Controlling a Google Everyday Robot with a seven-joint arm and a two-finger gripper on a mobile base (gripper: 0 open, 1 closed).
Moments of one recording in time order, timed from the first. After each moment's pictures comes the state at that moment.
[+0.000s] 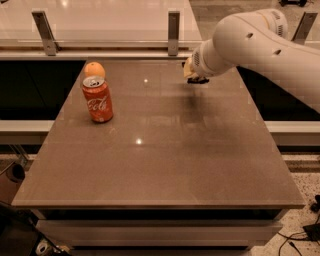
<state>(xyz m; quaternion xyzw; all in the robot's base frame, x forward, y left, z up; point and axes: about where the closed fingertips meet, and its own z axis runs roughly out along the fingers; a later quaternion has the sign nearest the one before) 0.716 -0.111 0.892 -0.09 0.91 0.10 0.39</state>
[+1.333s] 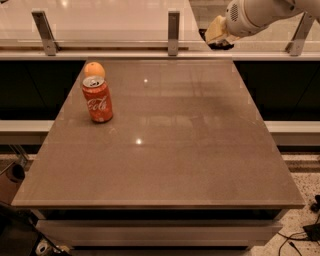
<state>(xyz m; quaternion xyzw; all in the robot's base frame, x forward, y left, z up) 0.728 -0.164 0.991 -0.12 0.90 0.14 0.40</state>
